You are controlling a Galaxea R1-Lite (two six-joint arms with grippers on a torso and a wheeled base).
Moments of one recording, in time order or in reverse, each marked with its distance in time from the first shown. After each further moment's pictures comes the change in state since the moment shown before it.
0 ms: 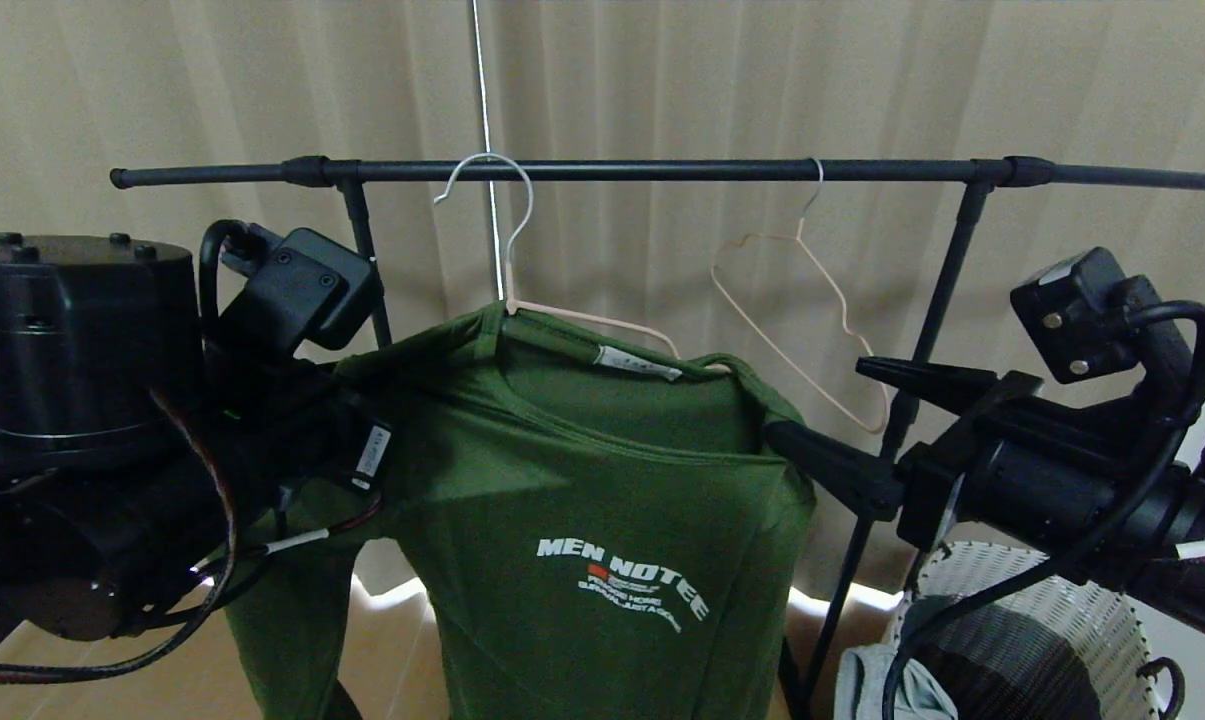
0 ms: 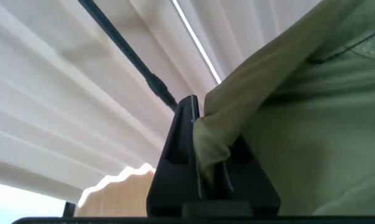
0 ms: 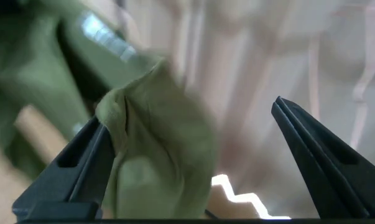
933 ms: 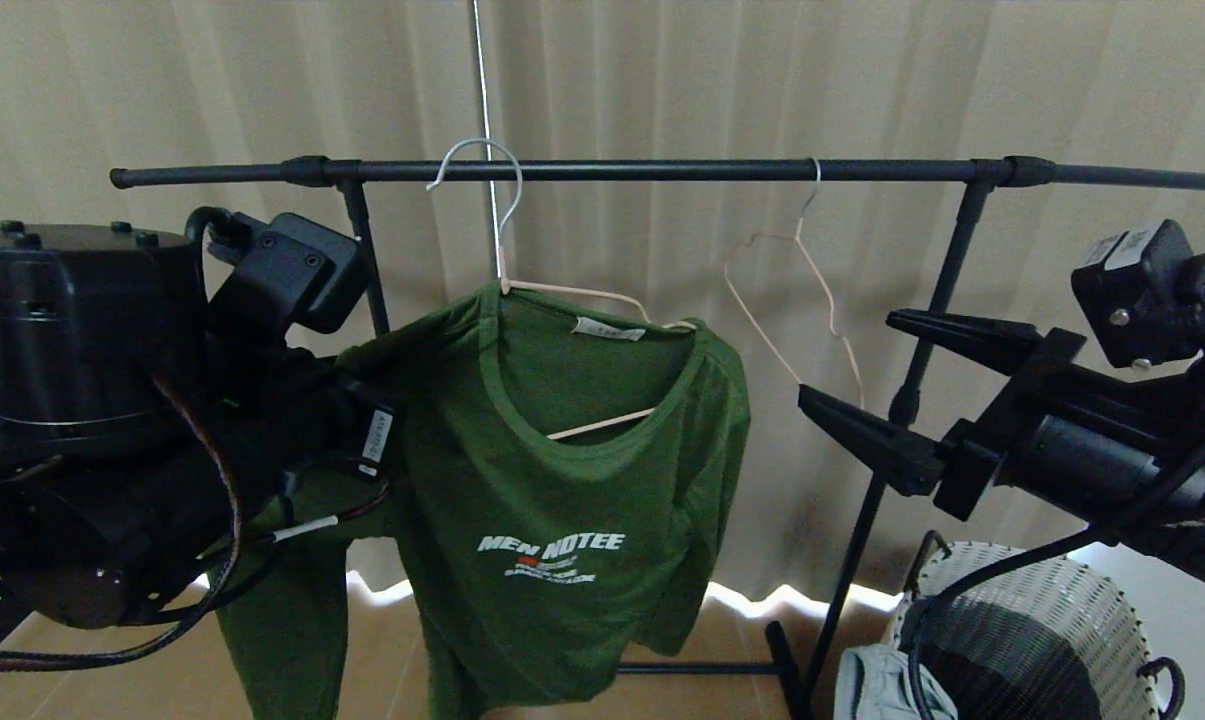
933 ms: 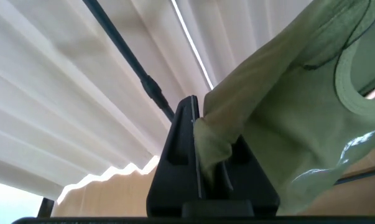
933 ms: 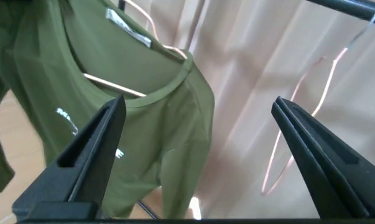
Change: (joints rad) left arm -0.003 0.005 -0.016 -0.001 -0.002 -0.075; right arm -0.111 -0.014 0.015 -0.102 0.145 -0.166
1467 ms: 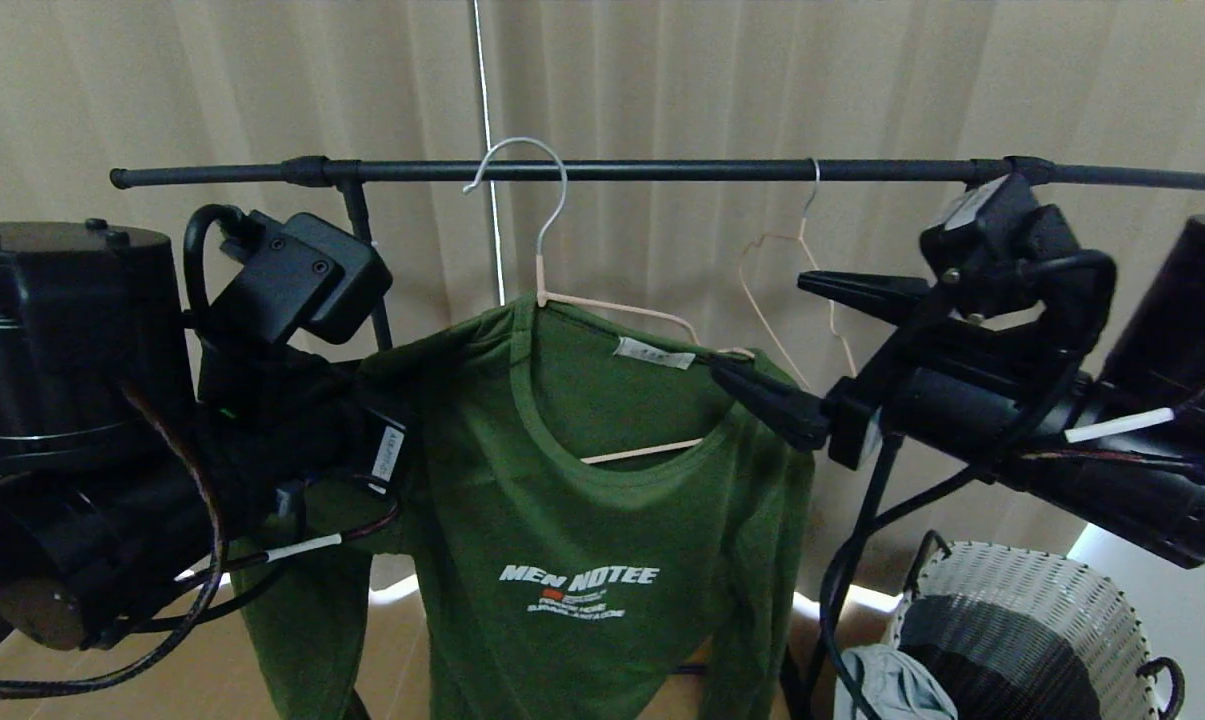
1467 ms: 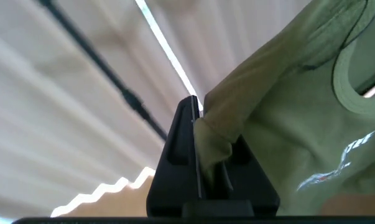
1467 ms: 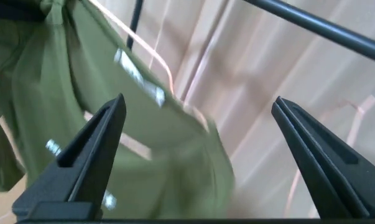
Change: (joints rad) left arm -0.034 -0.027 0.009 0.001 -0.109 0.035; right arm 0.083 0.168 -0.192 0.013 -0.016 -0.085
